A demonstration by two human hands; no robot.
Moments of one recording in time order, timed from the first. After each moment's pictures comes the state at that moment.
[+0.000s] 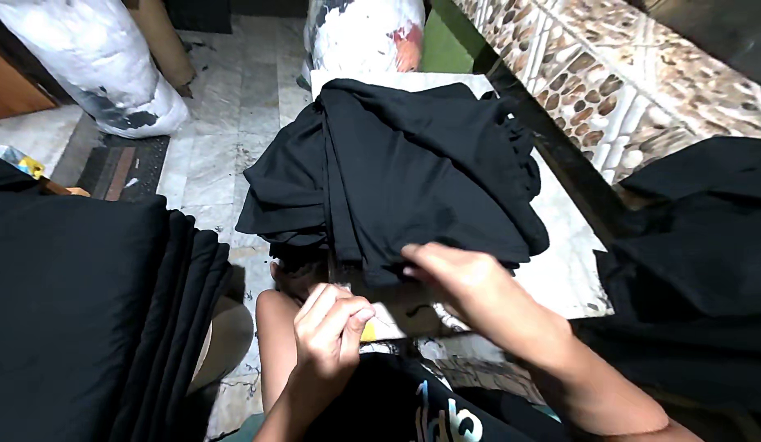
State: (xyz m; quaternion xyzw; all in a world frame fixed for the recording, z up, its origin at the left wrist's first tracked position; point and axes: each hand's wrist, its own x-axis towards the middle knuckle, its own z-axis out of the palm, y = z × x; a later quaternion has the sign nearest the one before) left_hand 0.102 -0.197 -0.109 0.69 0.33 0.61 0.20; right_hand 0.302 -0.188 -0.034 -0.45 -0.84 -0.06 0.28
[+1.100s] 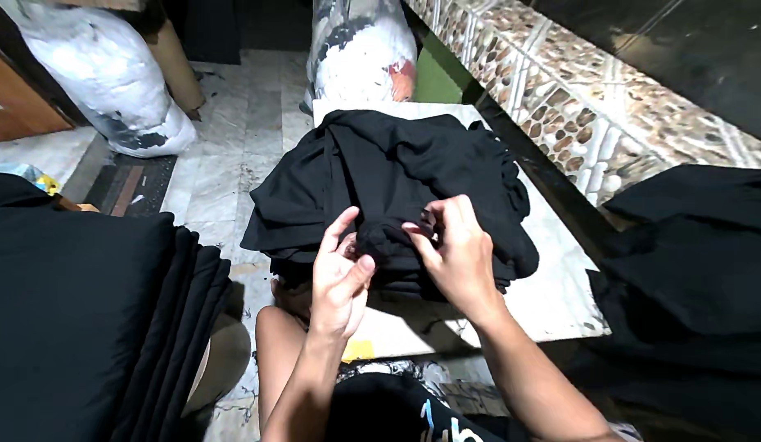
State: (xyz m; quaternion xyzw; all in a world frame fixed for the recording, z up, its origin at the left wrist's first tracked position) left_hand 0.138 -0.150 -0.077 0.32 0.12 0.66 0.67; right_hand 0.302 -0.146 -0.050 -0.60 -0.71 -0.06 0.37
